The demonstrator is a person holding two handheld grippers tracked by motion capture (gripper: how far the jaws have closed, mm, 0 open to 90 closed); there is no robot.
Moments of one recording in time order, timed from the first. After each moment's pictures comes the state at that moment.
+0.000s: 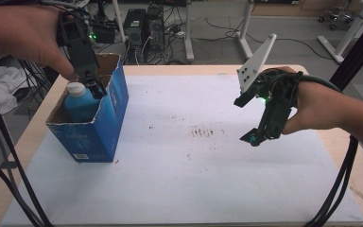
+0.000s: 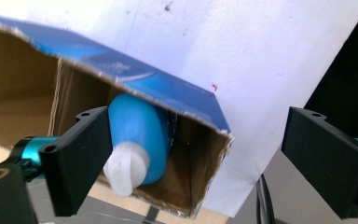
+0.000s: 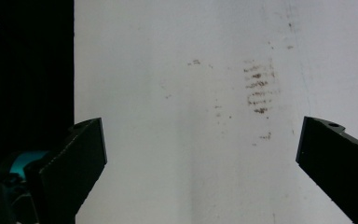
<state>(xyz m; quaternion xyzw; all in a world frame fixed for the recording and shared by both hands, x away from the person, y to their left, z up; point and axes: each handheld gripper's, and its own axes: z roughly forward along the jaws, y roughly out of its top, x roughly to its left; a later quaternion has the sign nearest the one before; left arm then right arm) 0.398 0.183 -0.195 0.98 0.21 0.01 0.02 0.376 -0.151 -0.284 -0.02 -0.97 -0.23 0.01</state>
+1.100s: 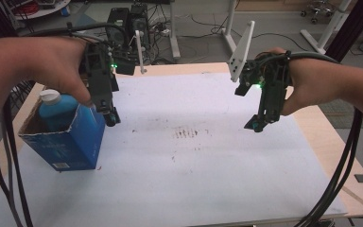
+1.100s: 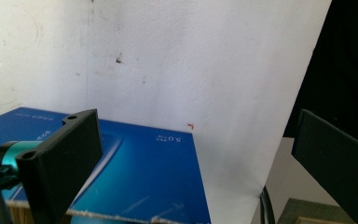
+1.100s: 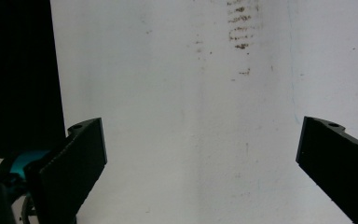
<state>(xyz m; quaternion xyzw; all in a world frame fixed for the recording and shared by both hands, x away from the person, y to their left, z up) 0.408 0.113 -0.241 0.99 0.10 -0.04 0.01 0.401 -0.175 -0.269 -0.02 -0.99 -0.12 0.02</state>
